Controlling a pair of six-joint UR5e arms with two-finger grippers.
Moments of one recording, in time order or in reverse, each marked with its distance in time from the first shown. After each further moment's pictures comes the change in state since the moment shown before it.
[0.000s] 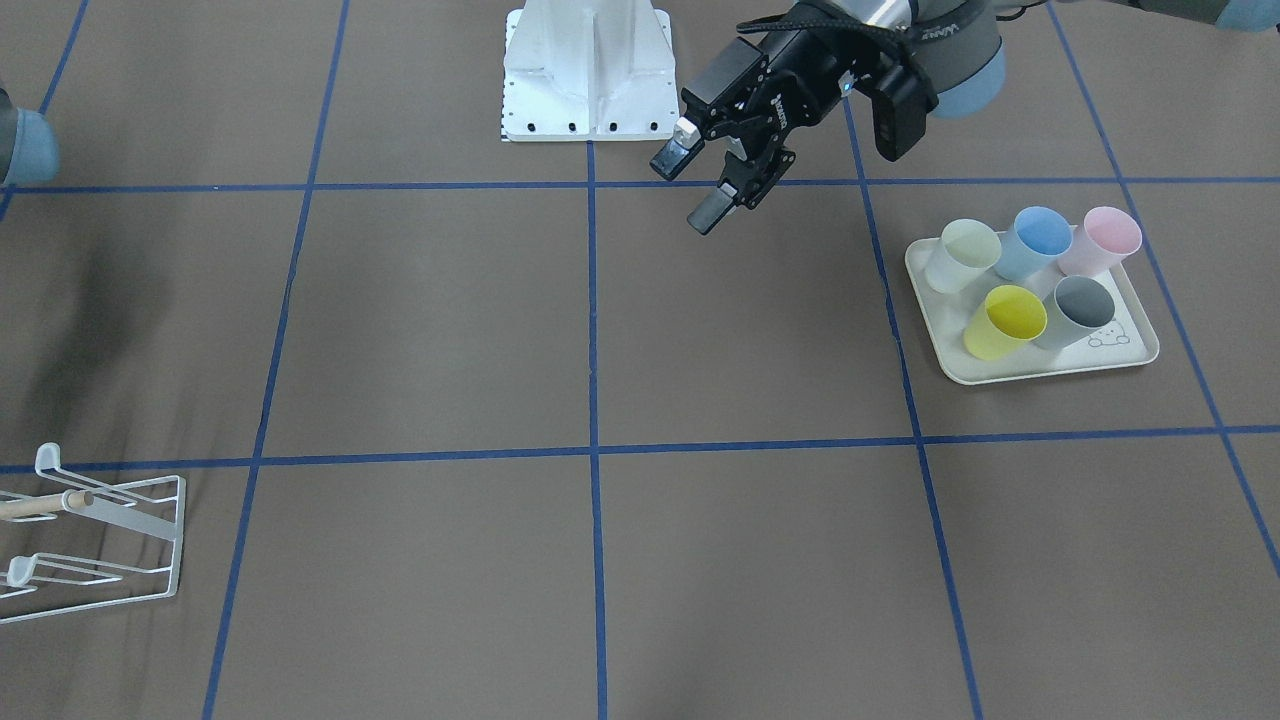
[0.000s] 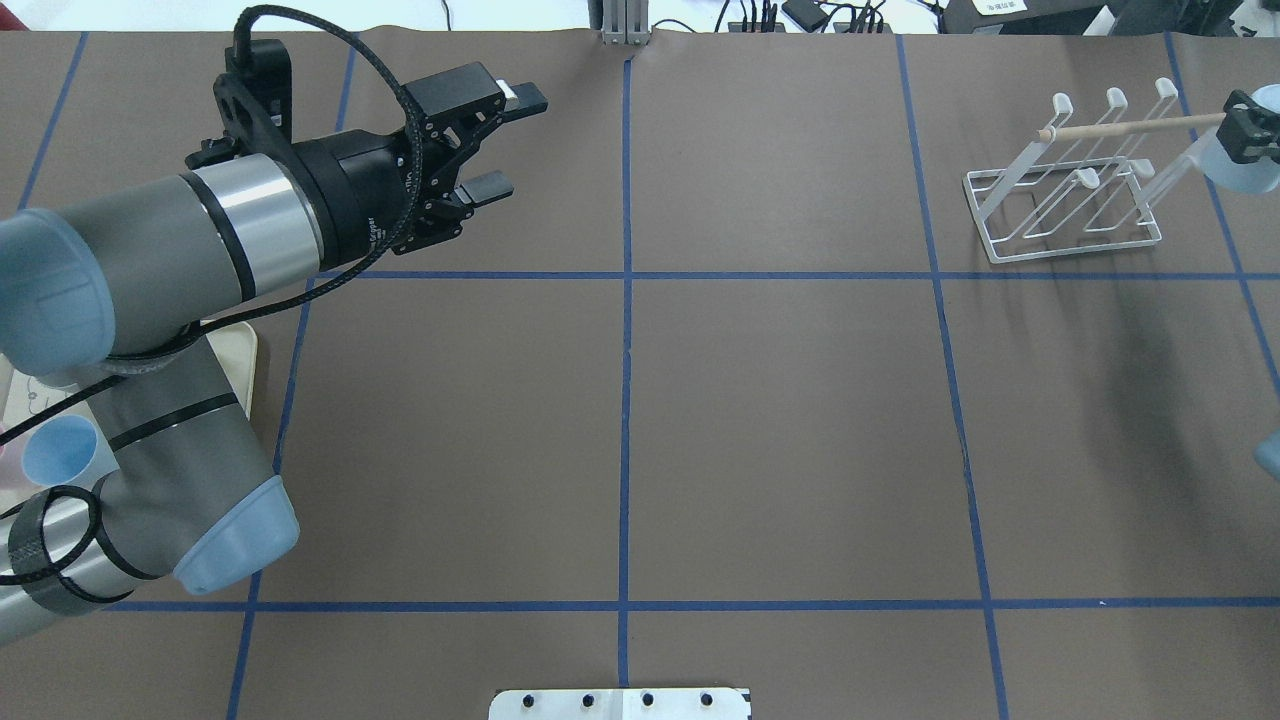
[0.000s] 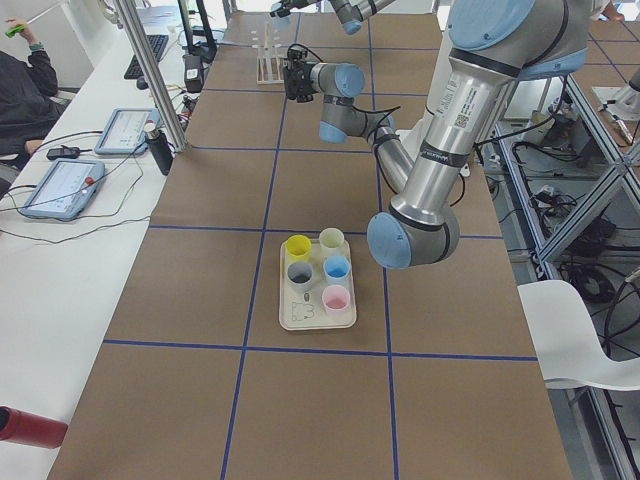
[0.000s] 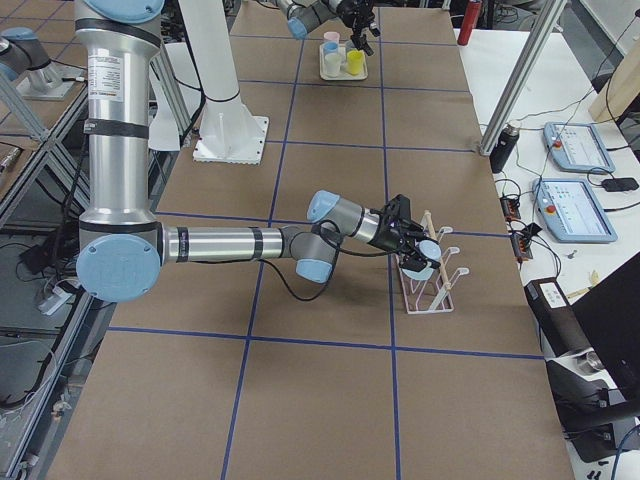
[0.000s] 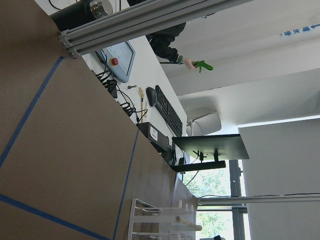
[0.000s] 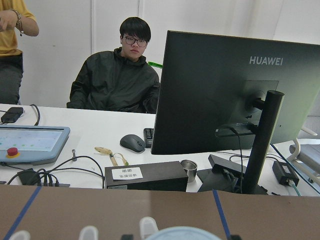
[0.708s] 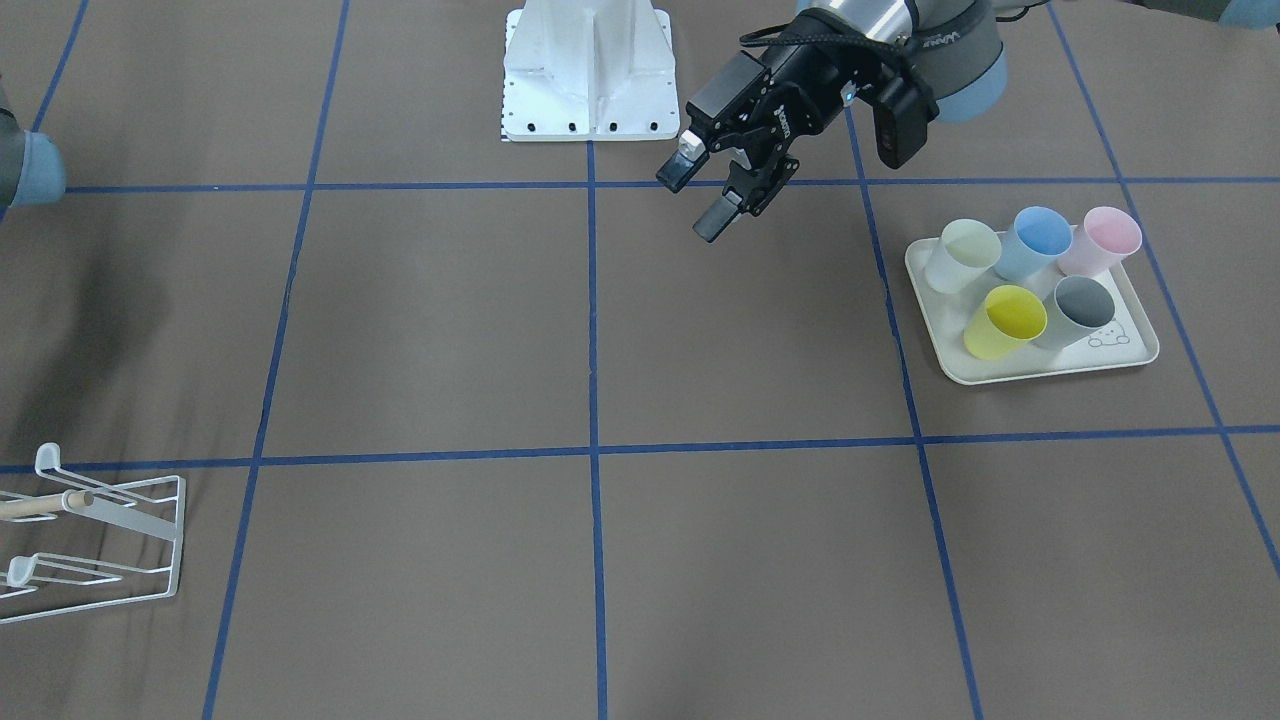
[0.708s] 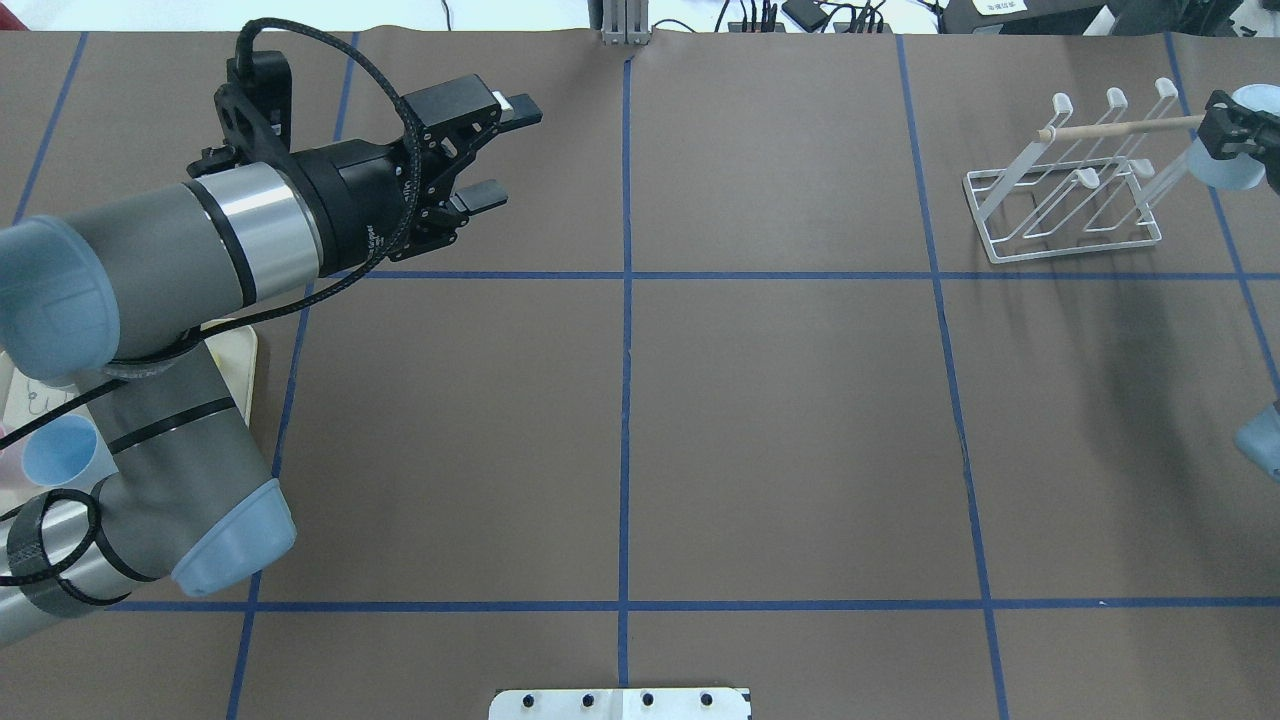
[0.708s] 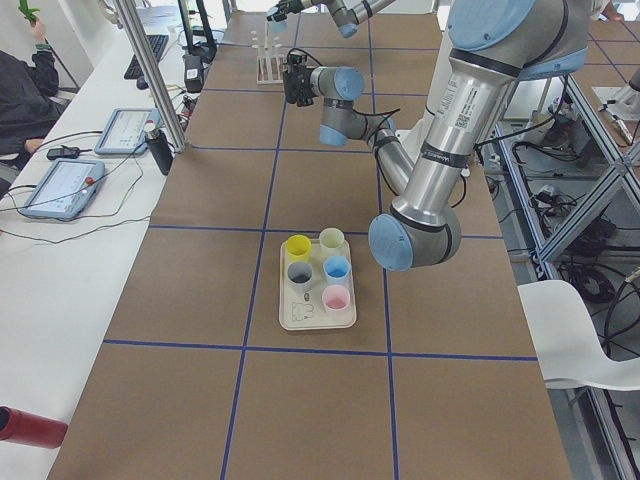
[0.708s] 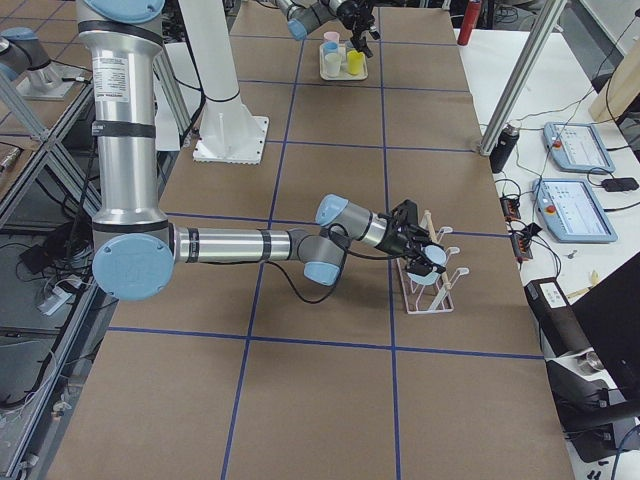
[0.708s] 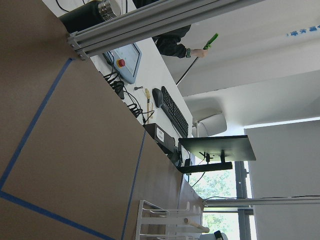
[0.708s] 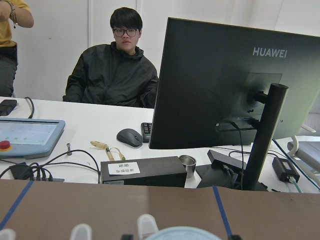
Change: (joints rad) left arm 0.003 0.014 0.006 -0.001 0.000 0.000; right arm -0.004 0.042 -0.061 0.000 0.000 -0.001
